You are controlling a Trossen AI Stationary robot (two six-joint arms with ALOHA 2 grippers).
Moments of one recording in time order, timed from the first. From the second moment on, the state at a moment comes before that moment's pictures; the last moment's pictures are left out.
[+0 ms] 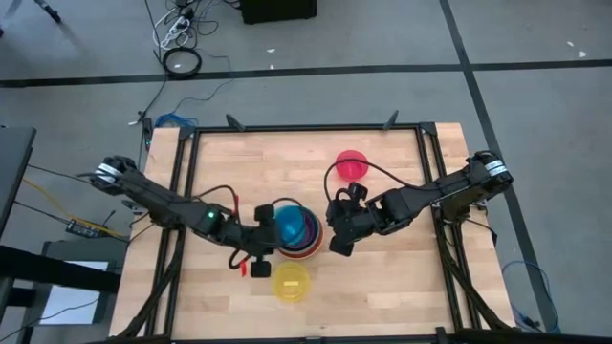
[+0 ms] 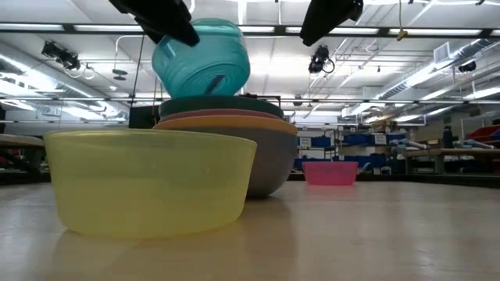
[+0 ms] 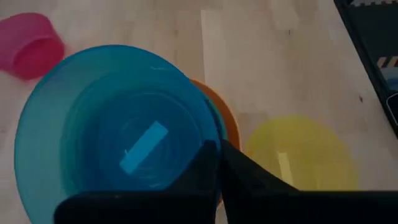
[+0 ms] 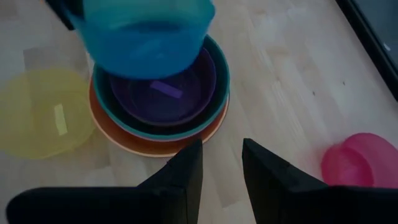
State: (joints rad) left arm -0.41 1.42 1.06 -0.43 -0.32 -0.24; right arm 0.35 1.64 1.50 -0.93 0.50 0.52
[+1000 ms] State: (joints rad) left arm -0.35 1.43 1.24 -0.59 -0.32 -0.31; right arm 0.09 1.64 1.50 -1.08 0.55 0.62
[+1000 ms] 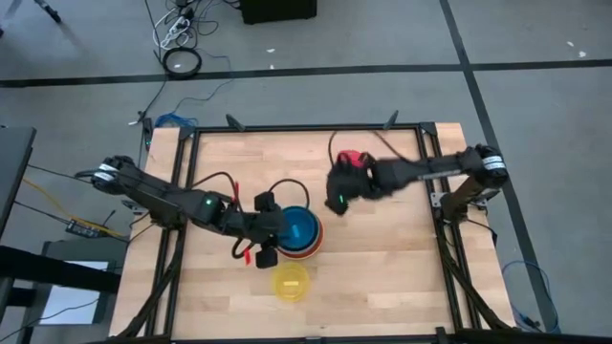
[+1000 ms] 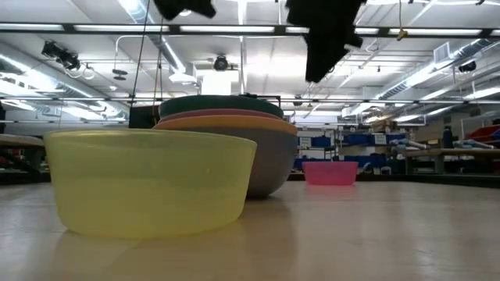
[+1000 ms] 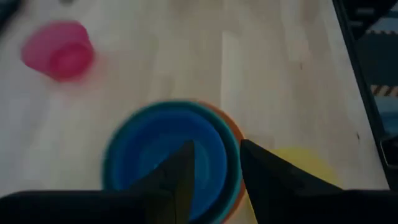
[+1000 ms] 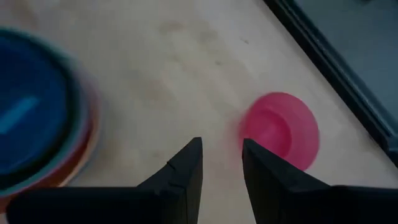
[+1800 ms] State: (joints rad) left arm -0.35 1.43 1.34 -0.73 -0.41 -0.26; right arm -0.36 1.63 1.13 -0.62 0.09 0.45
